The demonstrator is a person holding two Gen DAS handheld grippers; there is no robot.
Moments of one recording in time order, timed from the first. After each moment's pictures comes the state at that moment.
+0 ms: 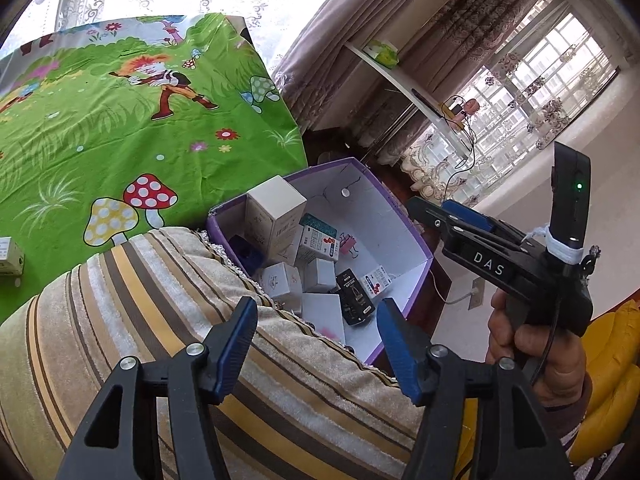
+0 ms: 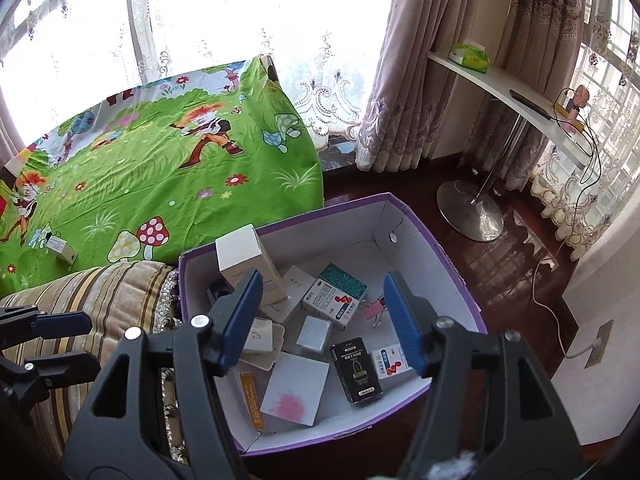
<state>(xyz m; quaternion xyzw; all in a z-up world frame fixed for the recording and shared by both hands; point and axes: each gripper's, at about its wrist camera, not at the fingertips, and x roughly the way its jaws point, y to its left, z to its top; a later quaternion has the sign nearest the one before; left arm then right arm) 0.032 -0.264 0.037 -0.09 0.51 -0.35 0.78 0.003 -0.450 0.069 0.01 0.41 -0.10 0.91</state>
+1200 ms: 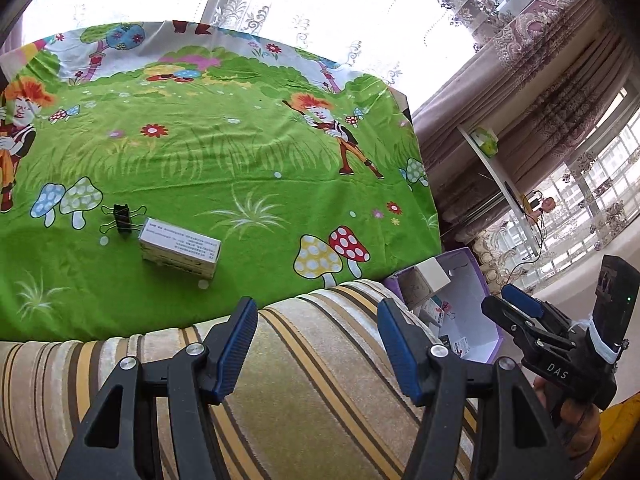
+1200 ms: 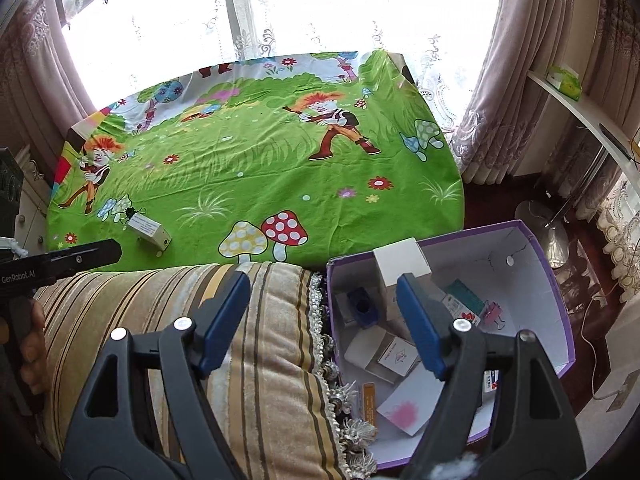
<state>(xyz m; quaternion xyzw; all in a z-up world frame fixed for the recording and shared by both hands) 0.075 -0.085 0.034 -0.17 0.48 -0.18 0.84 0.036 -0.318 0.066 -0.02 0.43 0.05 0.90</state>
